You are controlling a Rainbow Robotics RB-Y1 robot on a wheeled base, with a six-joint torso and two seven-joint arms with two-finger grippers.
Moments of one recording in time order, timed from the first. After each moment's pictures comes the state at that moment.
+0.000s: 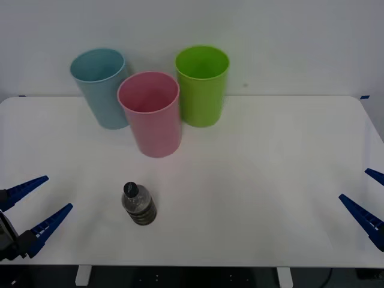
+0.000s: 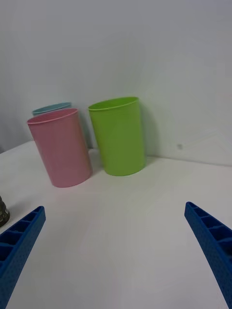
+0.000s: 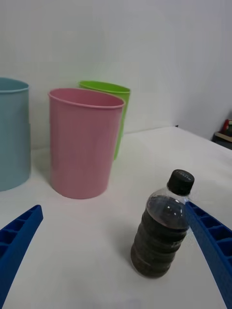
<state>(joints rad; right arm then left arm) 0.35 -0.40 -0.52 -1.66 0.96 -1.22 0.00 0.34 0.39 0.48 -1.66 -1.04 -1.24 0.01</state>
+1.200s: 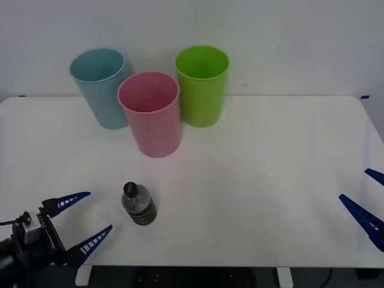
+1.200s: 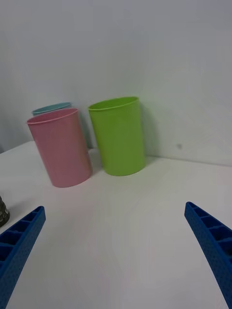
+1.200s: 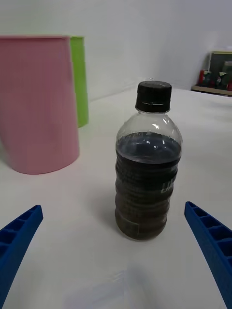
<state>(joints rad) 0.35 -0.40 -0.52 -1.66 0.96 -1.22 0.00 0.20 0.39 0.29 -1.36 -1.10 -1.27 -0.40</state>
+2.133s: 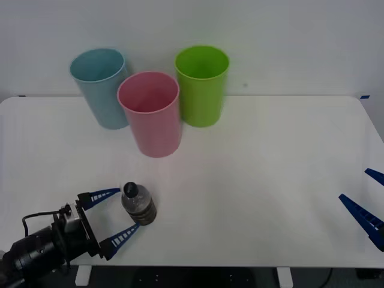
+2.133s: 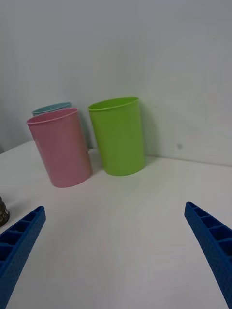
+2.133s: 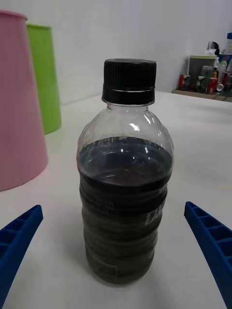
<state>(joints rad) 0.35 -0.40 -0.52 -1.66 0.96 -1.22 0.00 0.07 0.36 0.14 -1.22 -1.10 -1.23 -0.47</state>
